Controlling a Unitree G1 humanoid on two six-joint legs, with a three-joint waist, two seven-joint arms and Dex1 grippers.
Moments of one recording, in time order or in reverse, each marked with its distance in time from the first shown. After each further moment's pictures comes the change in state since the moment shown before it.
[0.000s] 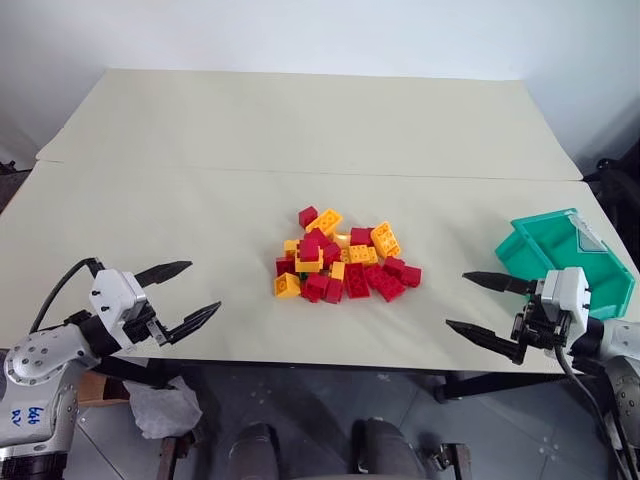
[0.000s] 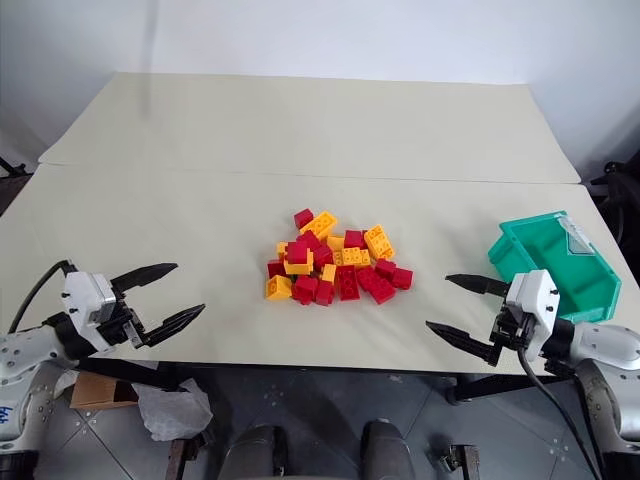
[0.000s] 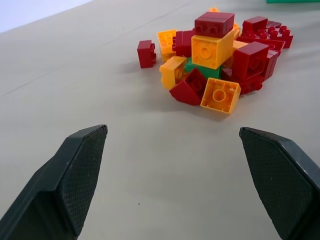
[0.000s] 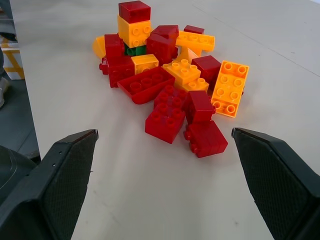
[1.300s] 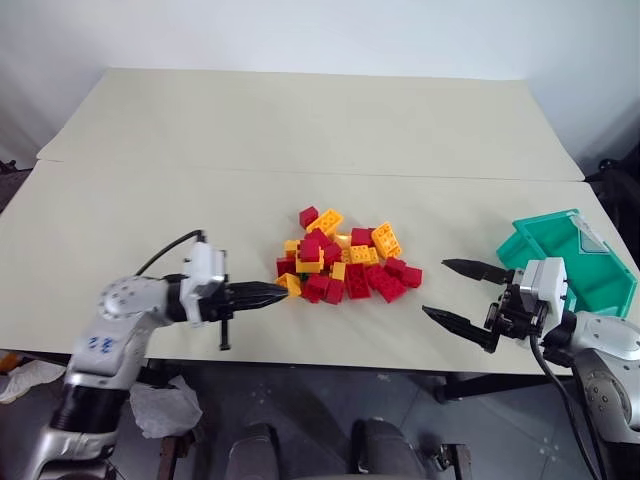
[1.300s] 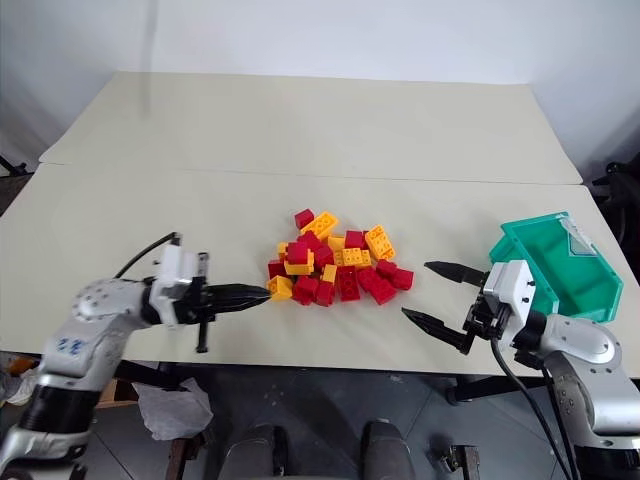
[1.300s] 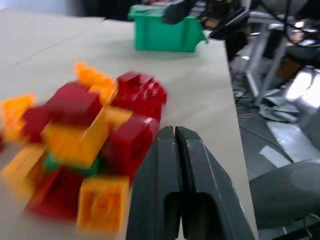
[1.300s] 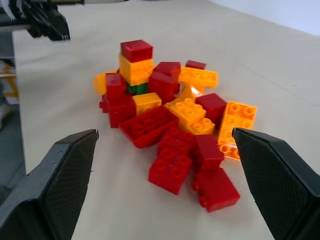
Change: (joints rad) left arm -0.422 -0.096 -0.408 0.088 -0.021 0.183 -0.242; right arm -0.036 0.078 0.053 -0.100 0.016 0.036 -0.117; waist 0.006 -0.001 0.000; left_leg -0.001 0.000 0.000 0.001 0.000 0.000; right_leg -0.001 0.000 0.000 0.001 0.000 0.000
